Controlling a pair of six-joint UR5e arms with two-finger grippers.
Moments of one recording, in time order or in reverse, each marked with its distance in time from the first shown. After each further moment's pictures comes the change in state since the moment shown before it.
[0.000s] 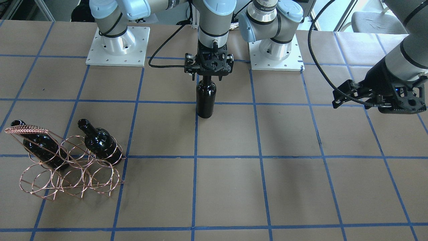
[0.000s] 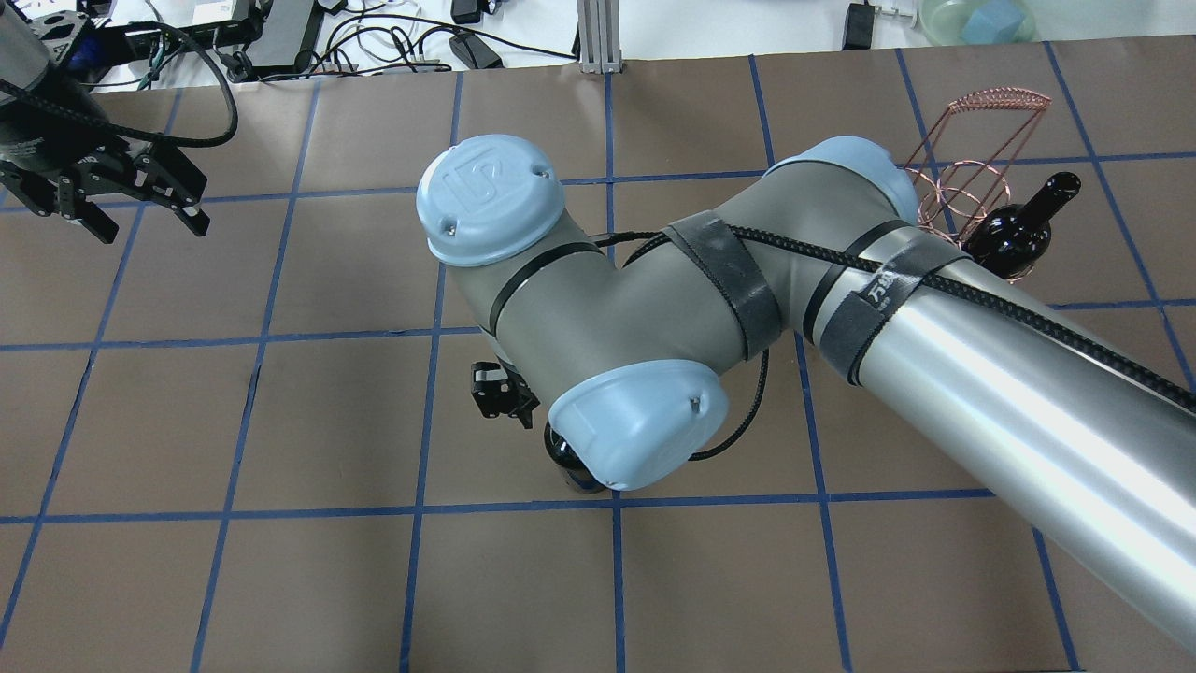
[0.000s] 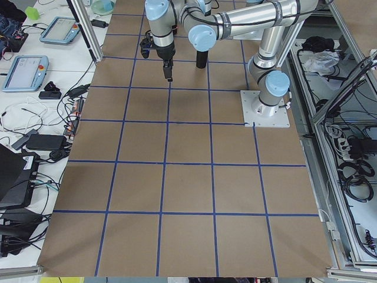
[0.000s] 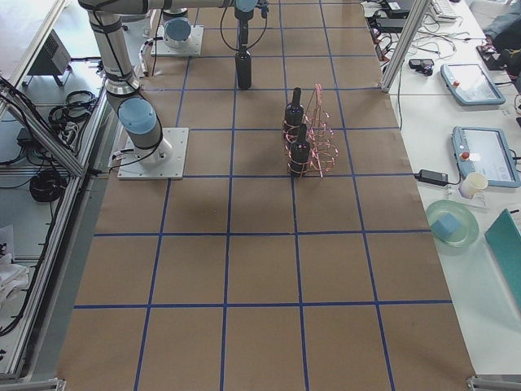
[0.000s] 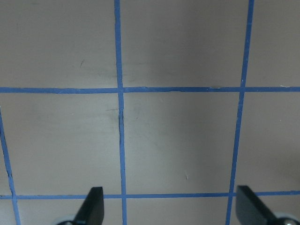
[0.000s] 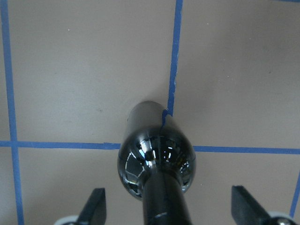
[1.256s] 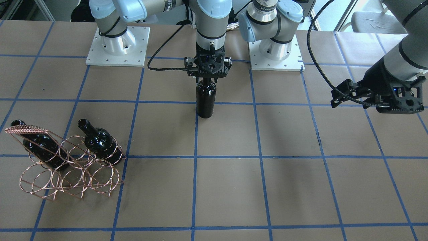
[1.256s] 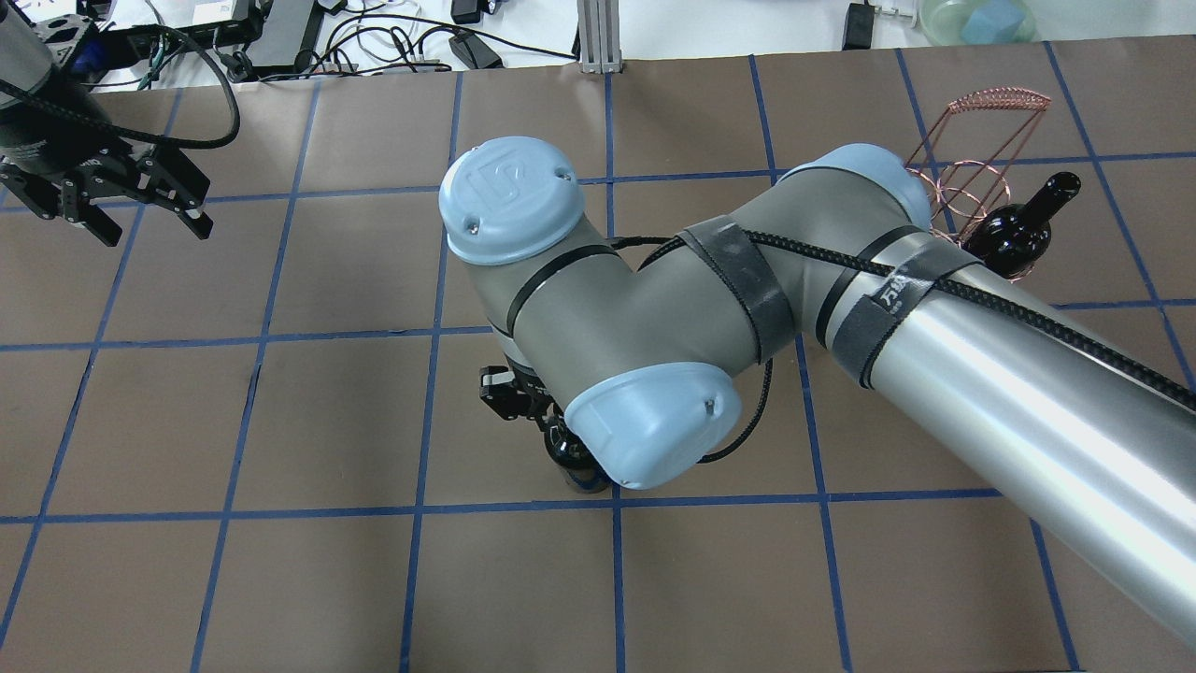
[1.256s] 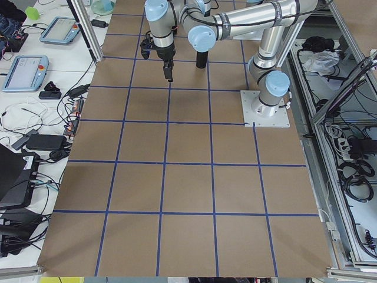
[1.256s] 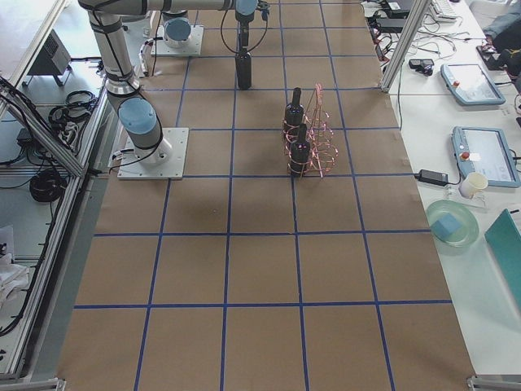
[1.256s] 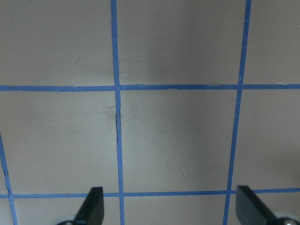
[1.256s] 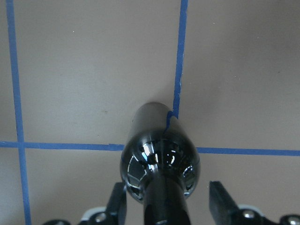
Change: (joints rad) left arm -0.002 0.001 -0.002 -0.009 -0.005 0.000; right arm -0.015 -0.005 0.025 -0.020 0.037 -0.010
